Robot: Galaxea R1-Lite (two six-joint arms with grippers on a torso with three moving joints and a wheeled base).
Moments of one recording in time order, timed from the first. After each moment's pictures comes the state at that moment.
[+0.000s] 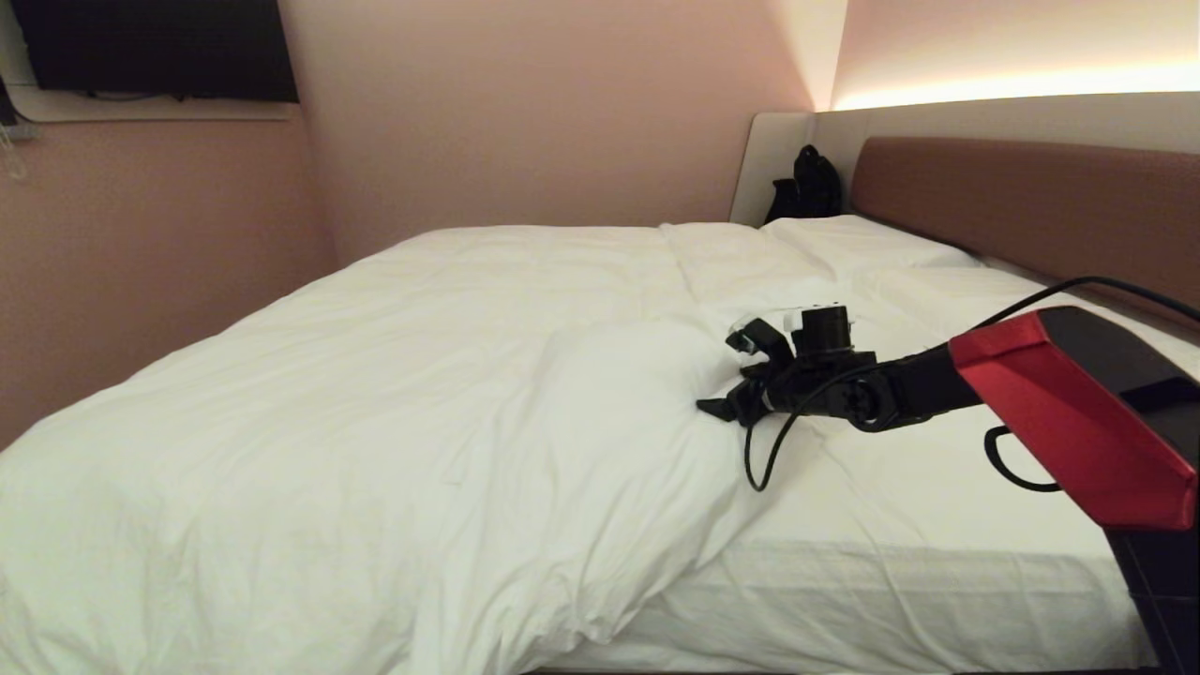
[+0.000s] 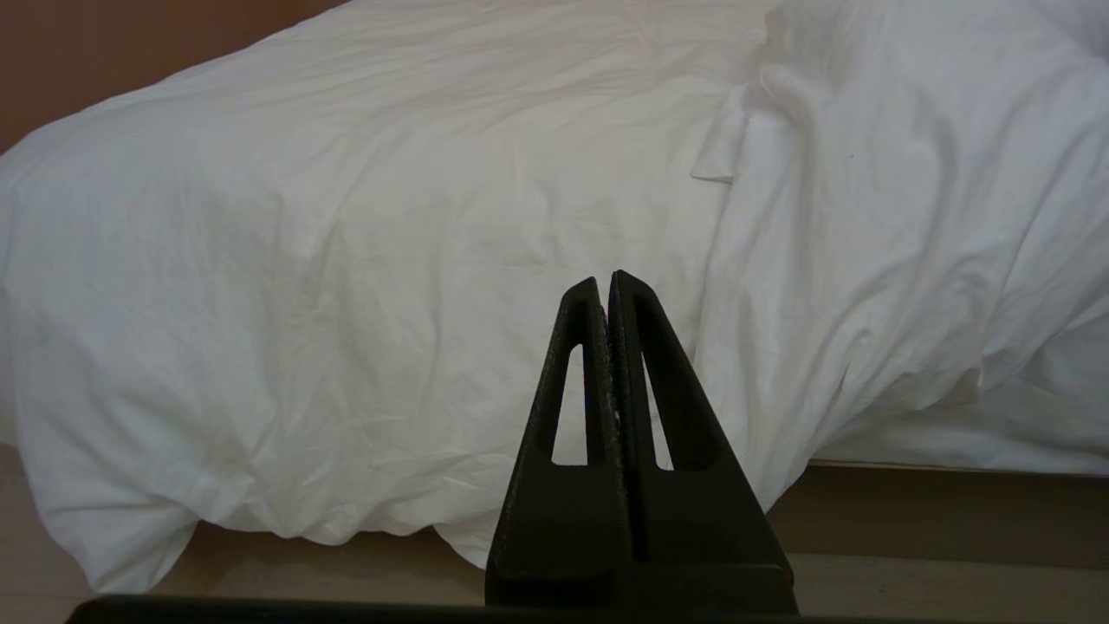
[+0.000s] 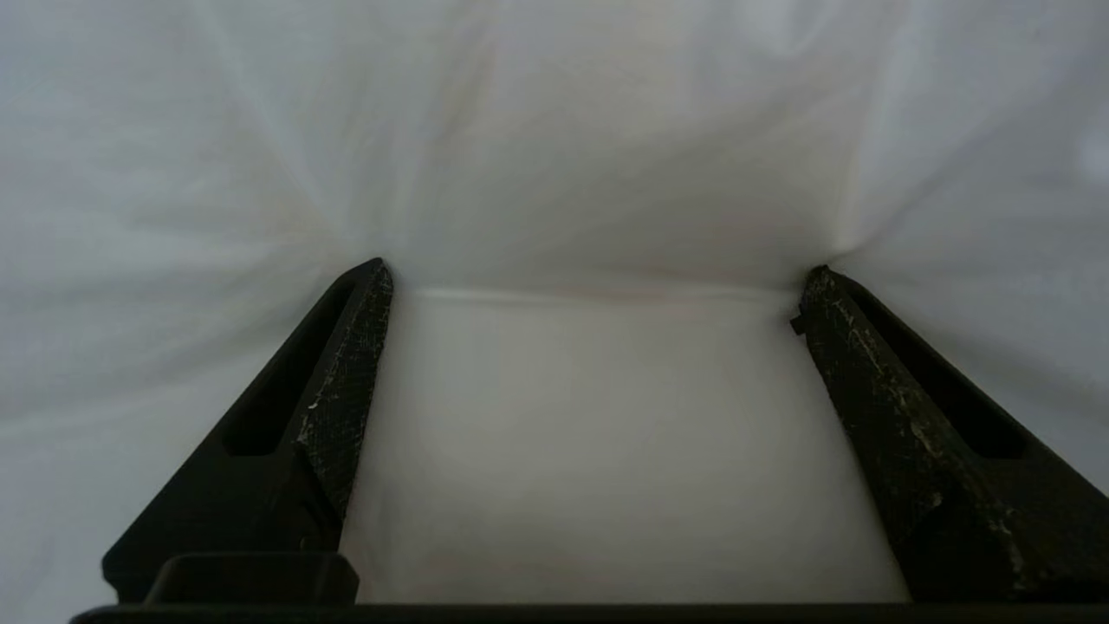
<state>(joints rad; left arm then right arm) 0.01 0.00 0.00 0.00 0.00 0.01 0.24 2.42 -1.65 -0.28 0.26 -0.38</state>
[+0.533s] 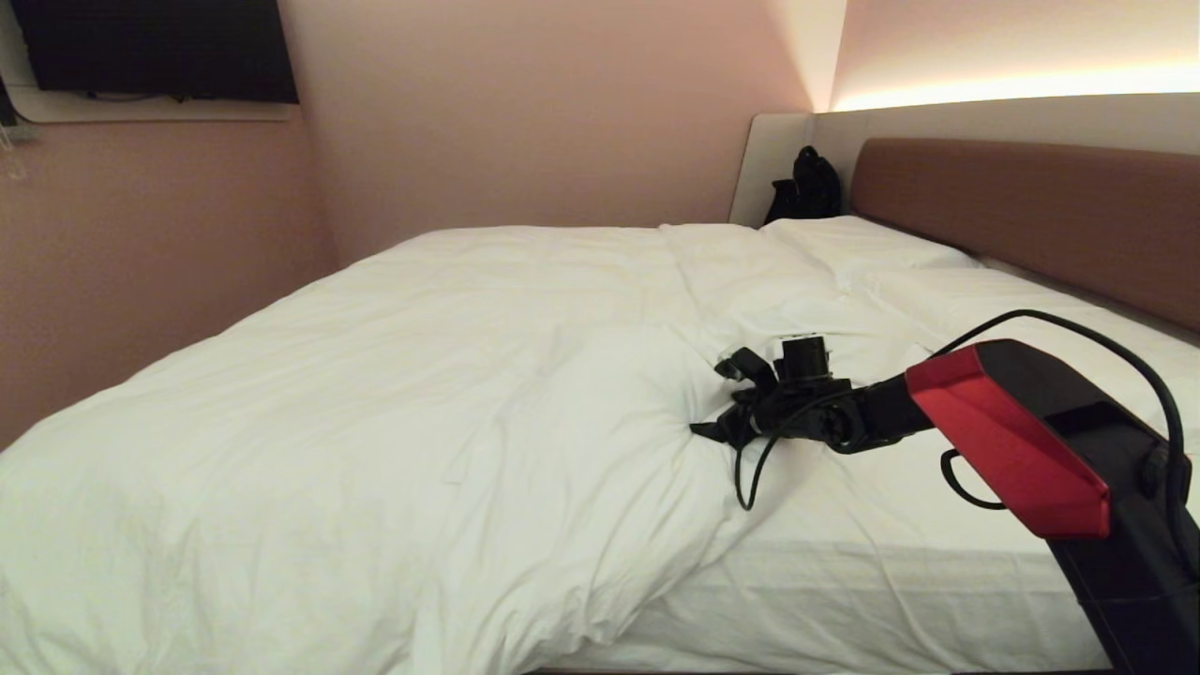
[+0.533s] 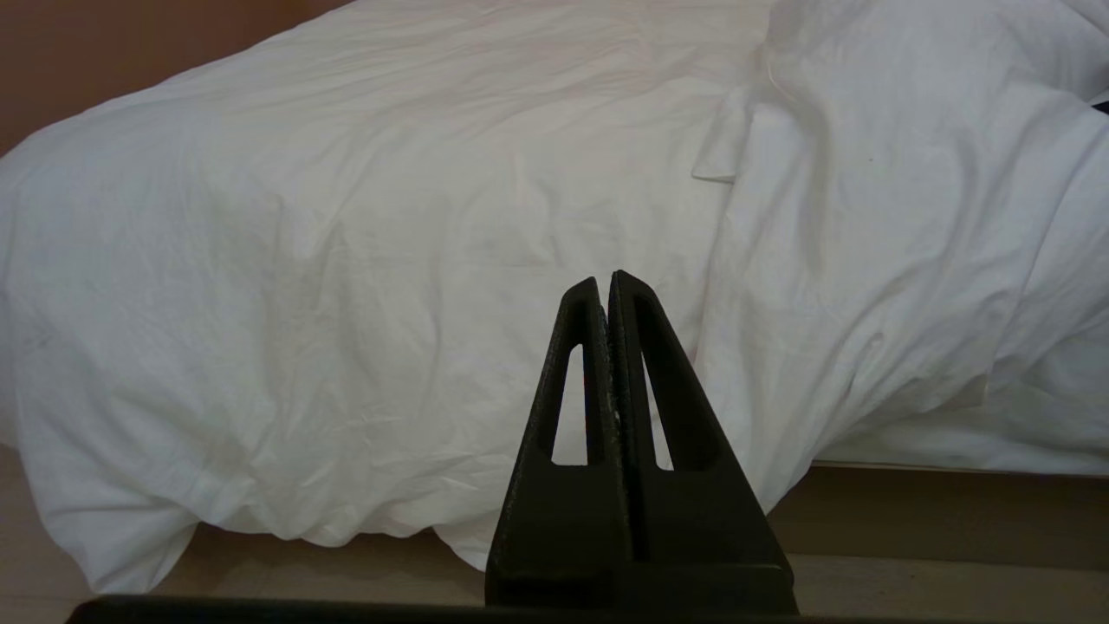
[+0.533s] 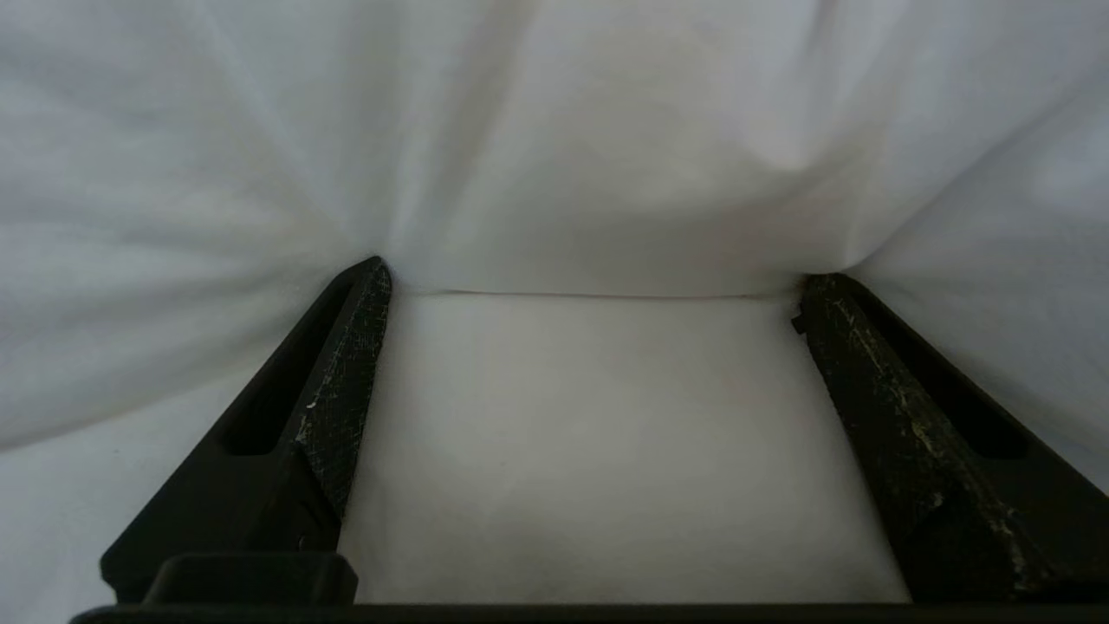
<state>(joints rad) 0.01 0.00 0.00 0.00 0.00 0.01 0.24 2.57 -1.73 -0.28 0.25 -0.38</state>
